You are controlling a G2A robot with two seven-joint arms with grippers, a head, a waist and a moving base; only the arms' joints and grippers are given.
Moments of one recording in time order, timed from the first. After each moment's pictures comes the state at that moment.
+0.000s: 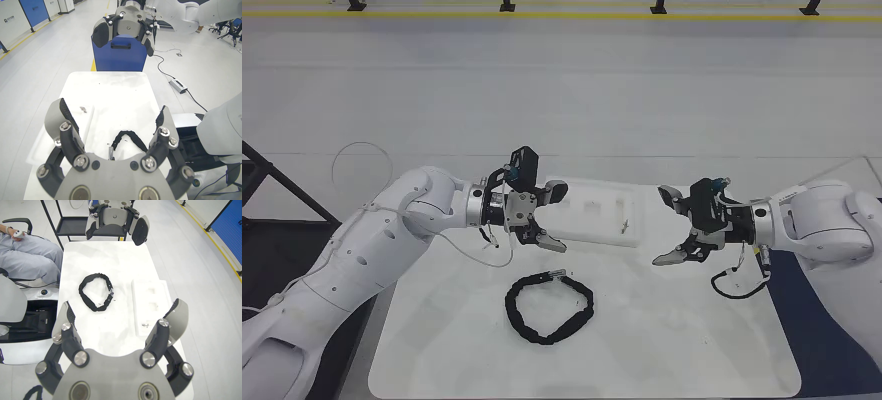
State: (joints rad) left arm 0.53 -0.86 -0.62 -1.43 0.40 -1.01 -0.32; right arm -0.85 -0.74 1.13 -1.72 -0.31 -1.01 0.81
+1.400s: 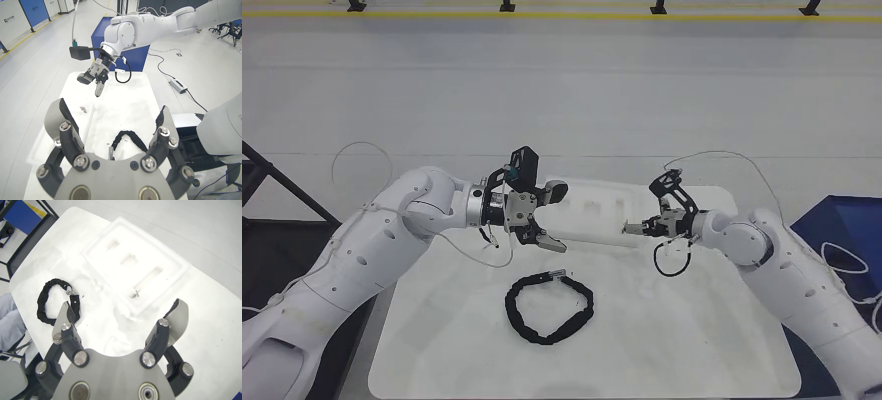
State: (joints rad) left arm 0.53 -0.86 -0.62 -1.43 0.40 -1.01 -0.32; right arm -0.72 -0.92 0.77 -1.28 -0.40 -0.35 0.66
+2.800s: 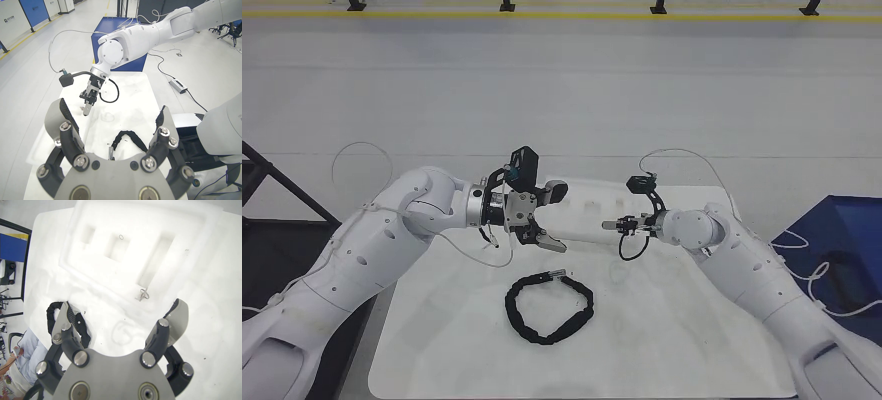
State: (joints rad) left arm 0.53 -0.86 -0.62 -1.43 0.40 -1.01 -0.32; right arm -0.58 -1.13 0.57 -0.99 -0.21 -0.07 0.72
